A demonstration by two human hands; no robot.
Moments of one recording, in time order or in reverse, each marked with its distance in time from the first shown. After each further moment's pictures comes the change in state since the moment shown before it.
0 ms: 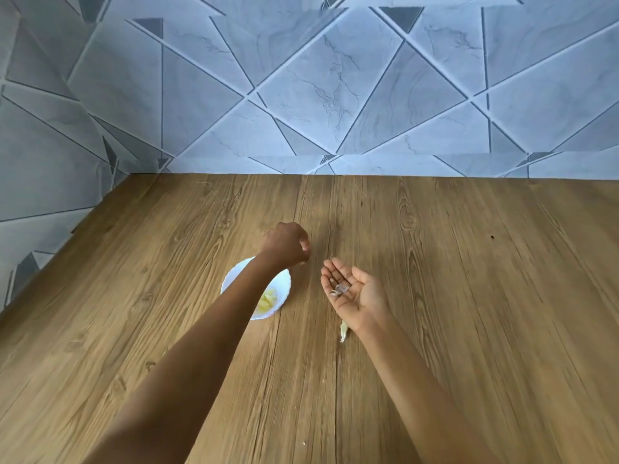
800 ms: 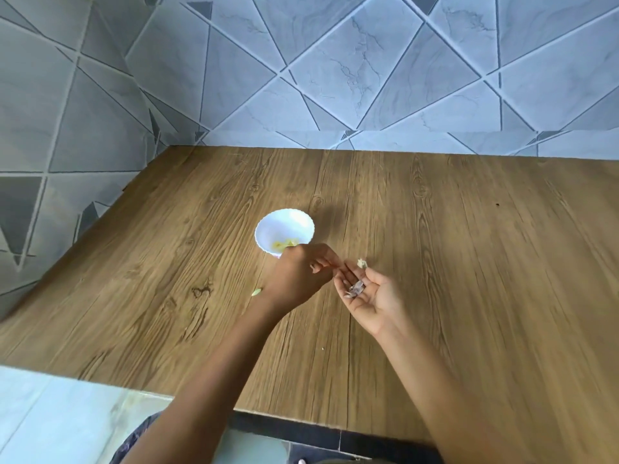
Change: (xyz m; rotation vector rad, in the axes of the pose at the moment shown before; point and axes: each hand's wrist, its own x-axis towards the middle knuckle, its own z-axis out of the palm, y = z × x) left_hand -0.165 0.010 0.022 -0.445 0.183 0.216; right_hand -0.073 0.044 -0.042 -0.044 -0.027 0.000
